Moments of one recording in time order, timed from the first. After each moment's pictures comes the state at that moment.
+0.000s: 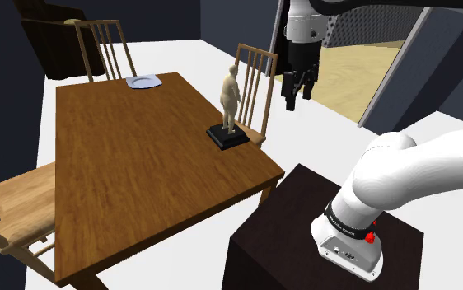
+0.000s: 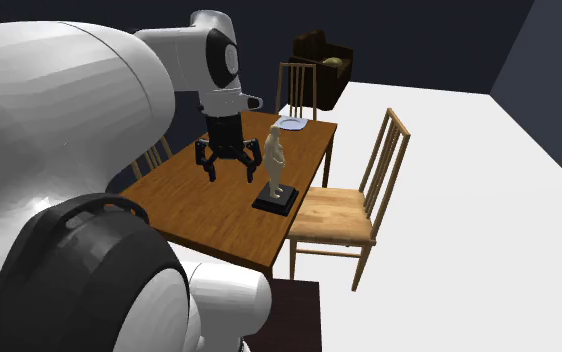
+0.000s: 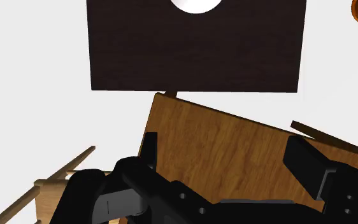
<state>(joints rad) -0.01 -0.80 0.03 -2.43 -0.03 1.44 0.04</state>
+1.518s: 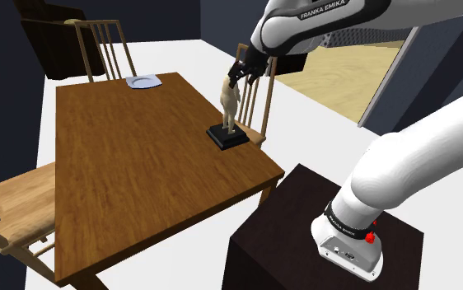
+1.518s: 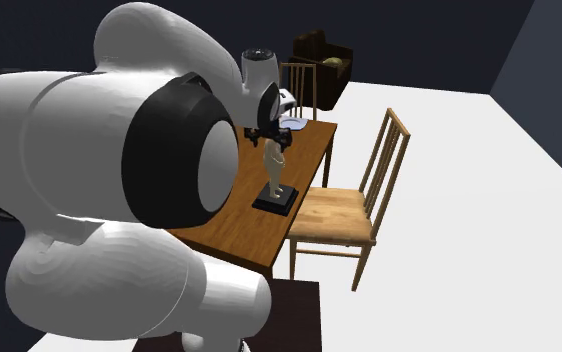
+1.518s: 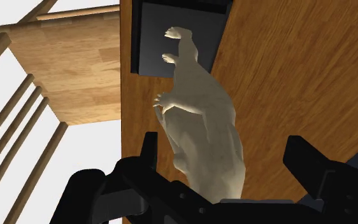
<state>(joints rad) -0.04 -0.41 -0.09 -2.45 0.03 2.45 0.02</state>
